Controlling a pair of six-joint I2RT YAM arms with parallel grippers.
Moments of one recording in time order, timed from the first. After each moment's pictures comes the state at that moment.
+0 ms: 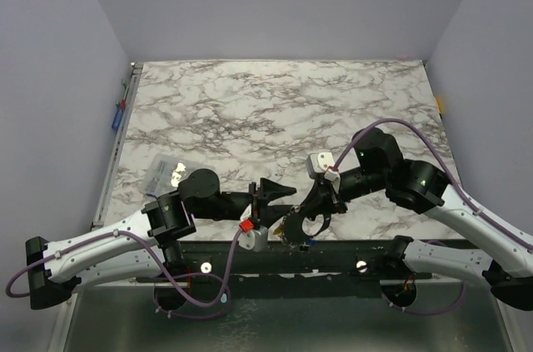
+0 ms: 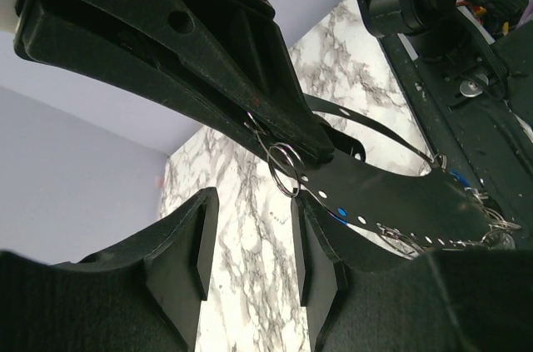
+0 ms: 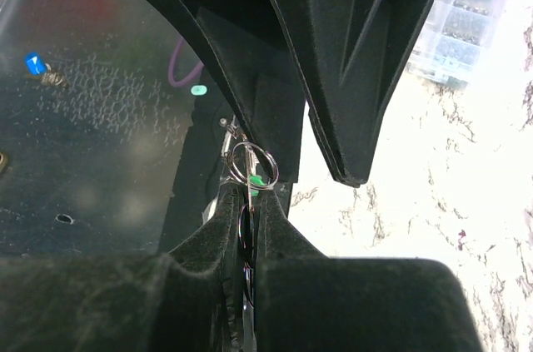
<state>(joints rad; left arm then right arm) -1.15 0.78 0.72 -0.04 0.46 0.86 0.91 0.96 1.09 -0.67 -0.78 -0.35</state>
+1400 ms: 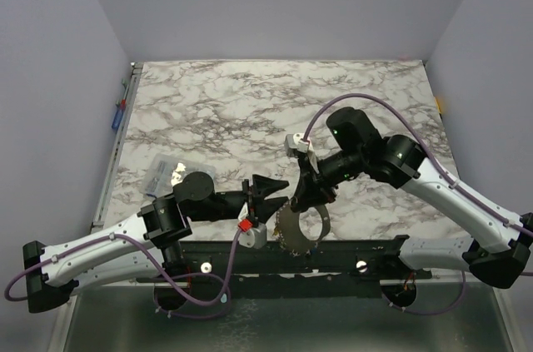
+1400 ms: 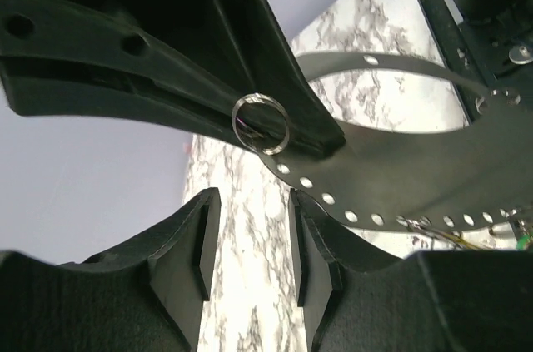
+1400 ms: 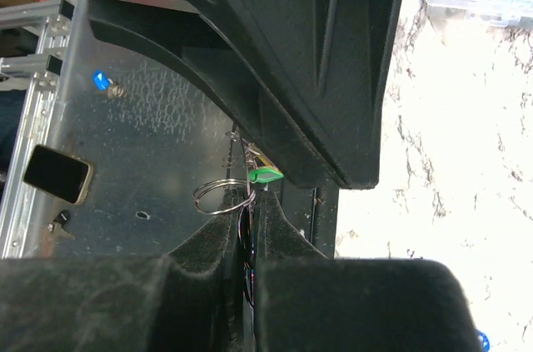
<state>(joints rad) -1.15 0.72 0.66 0.02 0.36 0.87 0.88 1.19 1.30 -0.84 -0.83 -0.24</state>
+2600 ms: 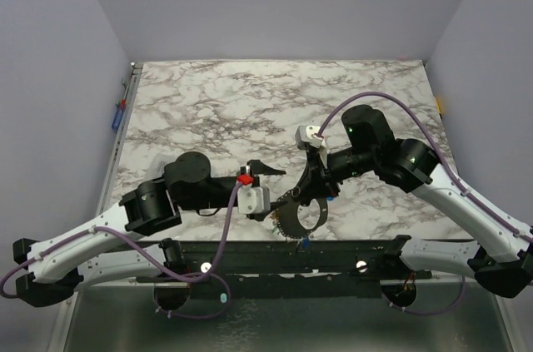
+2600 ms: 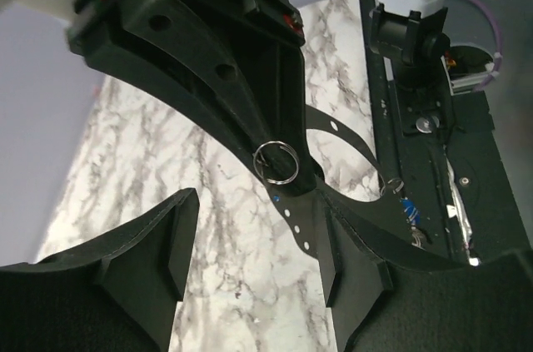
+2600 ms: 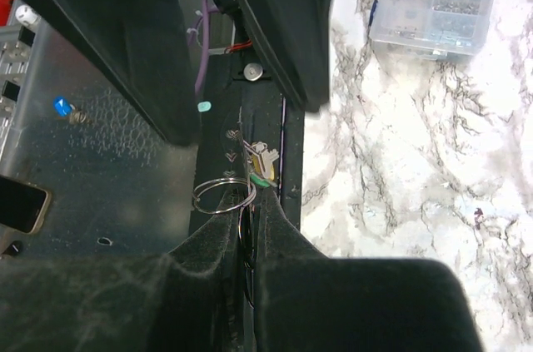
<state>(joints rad) -1.15 0.78 1.01 -0.35 0.30 0.48 0.84 1.12 1.27 -0.76 -0.80 -0.23</state>
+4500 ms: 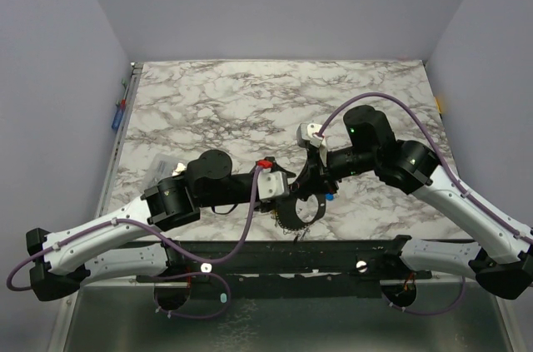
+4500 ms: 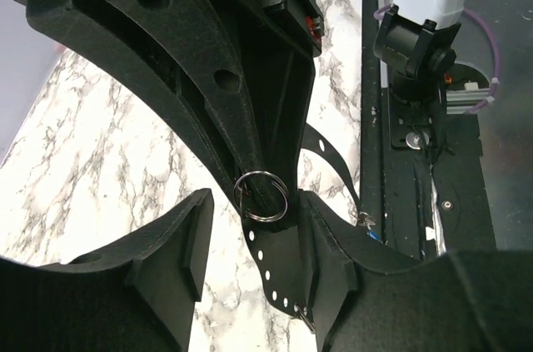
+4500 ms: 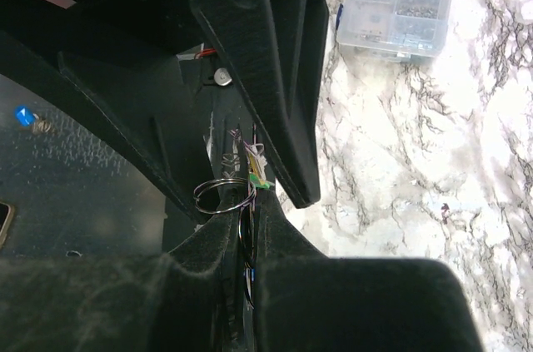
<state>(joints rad) -1.15 0.90 0.98 -0.25 0.25 0.30 0.84 1.10 1.25 -0.71 -0.74 -0.24</state>
